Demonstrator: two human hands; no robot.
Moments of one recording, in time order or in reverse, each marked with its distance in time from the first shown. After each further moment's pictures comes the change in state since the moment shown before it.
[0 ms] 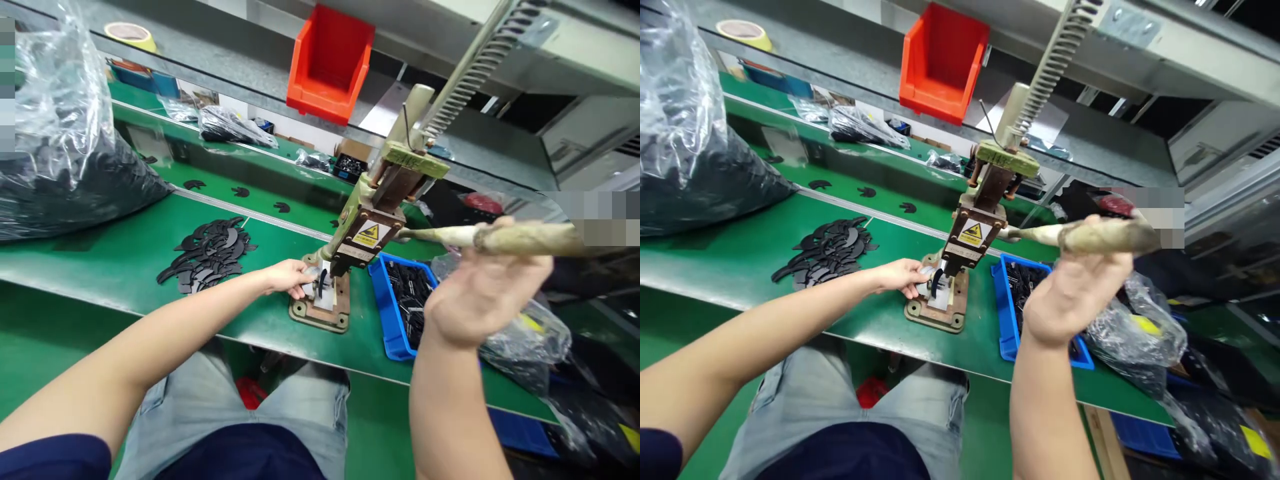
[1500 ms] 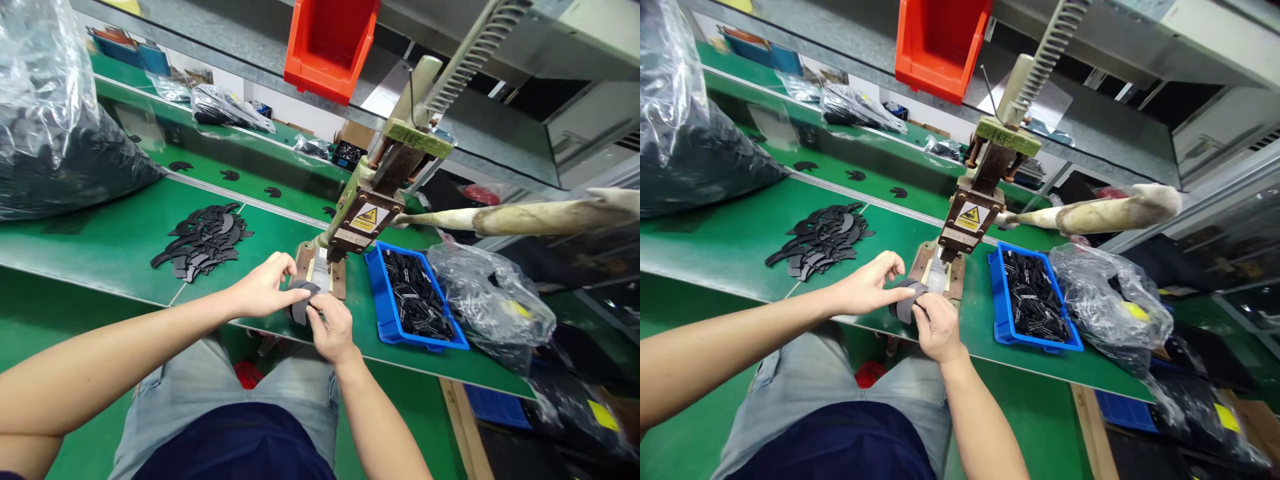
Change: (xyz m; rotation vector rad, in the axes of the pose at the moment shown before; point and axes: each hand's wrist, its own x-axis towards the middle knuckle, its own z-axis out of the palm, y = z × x) left_hand -0.102 -0.009 0.019 0.430 0.276 0.442; right_hand -0.182 -0.001 0.008 -0.108 -0.821 0.299
